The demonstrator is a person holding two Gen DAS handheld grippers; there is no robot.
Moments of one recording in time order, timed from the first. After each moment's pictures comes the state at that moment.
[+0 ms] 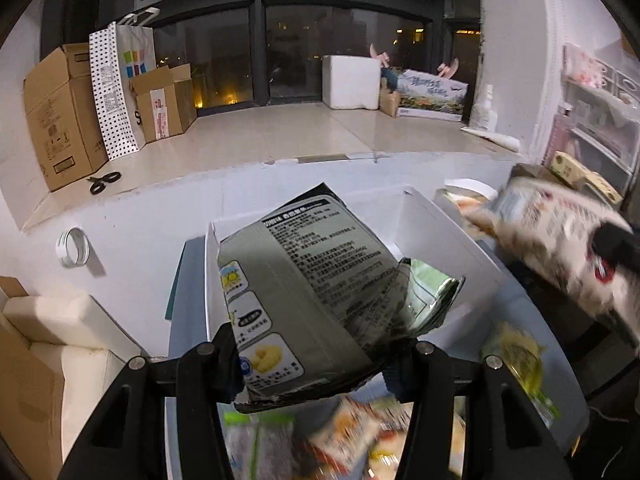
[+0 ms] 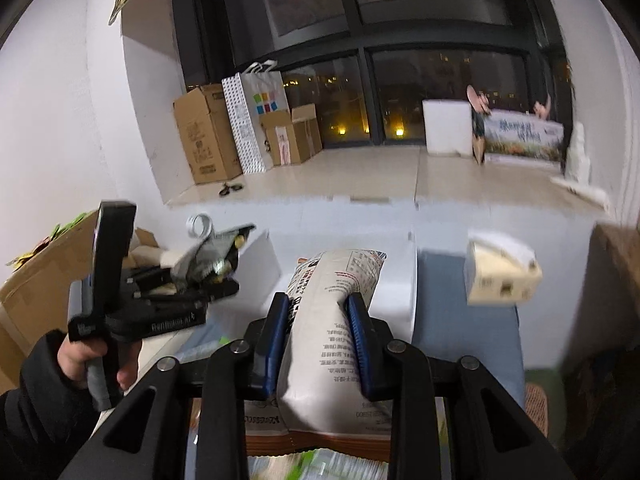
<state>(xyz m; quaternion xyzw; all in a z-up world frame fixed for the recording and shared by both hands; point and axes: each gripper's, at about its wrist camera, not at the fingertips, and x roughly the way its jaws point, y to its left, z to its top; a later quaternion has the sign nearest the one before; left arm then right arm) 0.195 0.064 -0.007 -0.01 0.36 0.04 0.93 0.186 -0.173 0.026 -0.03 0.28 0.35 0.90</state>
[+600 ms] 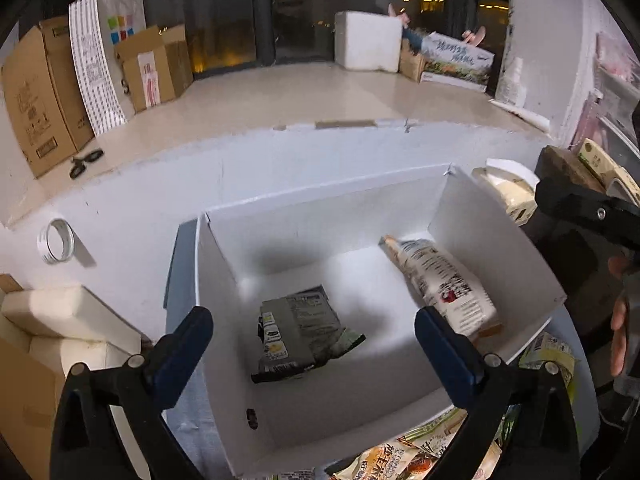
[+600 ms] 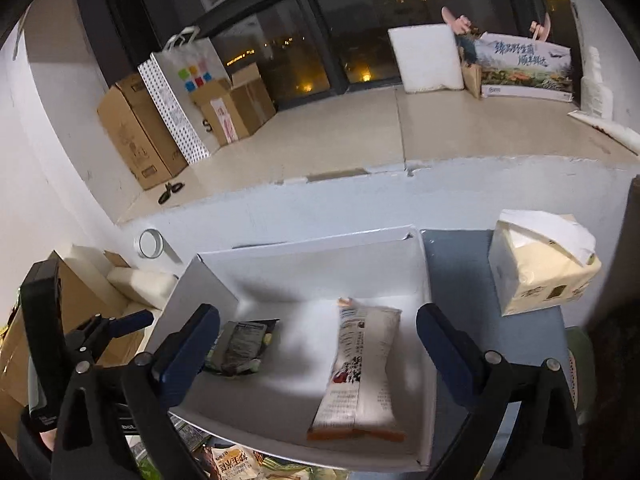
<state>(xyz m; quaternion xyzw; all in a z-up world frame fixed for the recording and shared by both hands) 0.254 0.085 -0.034 -0.01 0.41 0.04 0.91 0.332 -0.119 -0.027 0.04 0.38 0.30 0.87</state>
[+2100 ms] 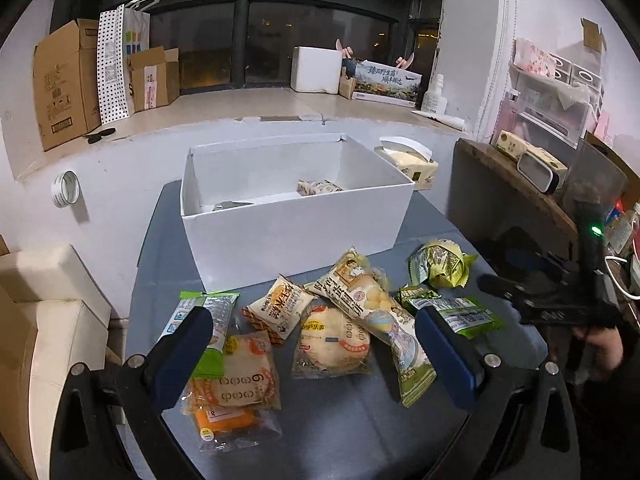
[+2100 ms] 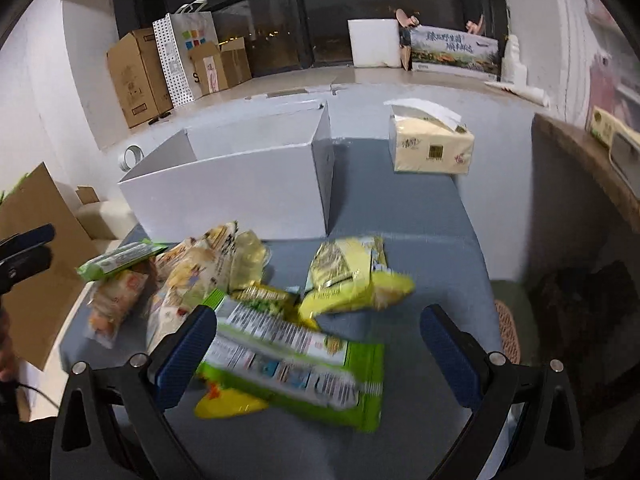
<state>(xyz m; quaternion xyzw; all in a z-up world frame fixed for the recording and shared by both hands) 0.041 0.019 -0.040 -0.05 0.35 -0.02 0.93 0.145 -0.252 -0.100 -0.05 0.38 0.24 0.89</state>
